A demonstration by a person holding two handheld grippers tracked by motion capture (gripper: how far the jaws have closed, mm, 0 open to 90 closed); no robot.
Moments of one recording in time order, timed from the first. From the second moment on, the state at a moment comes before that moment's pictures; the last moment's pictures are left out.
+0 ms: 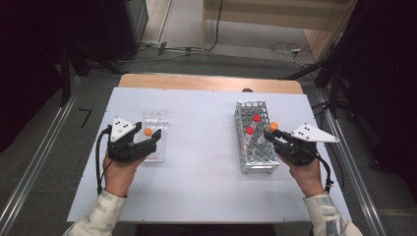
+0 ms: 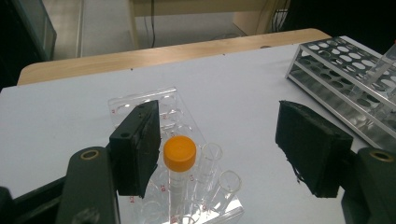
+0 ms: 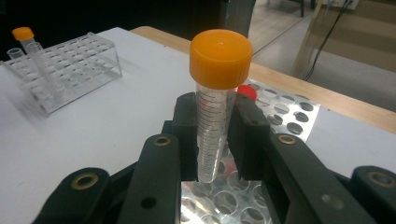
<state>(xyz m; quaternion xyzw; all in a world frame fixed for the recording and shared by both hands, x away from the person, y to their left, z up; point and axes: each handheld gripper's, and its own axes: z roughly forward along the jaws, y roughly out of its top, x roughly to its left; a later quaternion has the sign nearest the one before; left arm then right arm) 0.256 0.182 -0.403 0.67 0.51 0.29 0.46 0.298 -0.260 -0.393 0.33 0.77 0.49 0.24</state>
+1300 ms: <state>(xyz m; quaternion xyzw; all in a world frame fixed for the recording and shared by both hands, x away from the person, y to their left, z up) 0.246 0.163 -0.398 0.67 0.49 0.26 0.50 0.269 -0.137 -0.423 0.22 0.83 0.49 0.14</state>
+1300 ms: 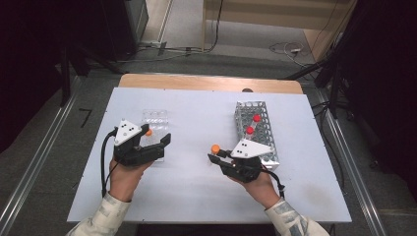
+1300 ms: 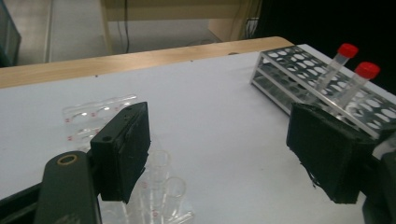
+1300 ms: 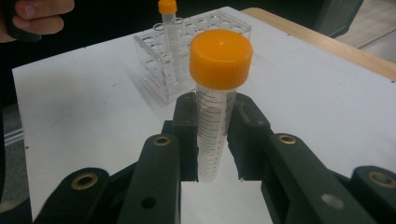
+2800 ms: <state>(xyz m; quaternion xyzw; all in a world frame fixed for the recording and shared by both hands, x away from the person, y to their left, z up) 0.231 0.139 -0.394 0.73 0.40 0.21 0.52 0.266 -0.071 -0.428 0.19 0.84 0.49 0.11</state>
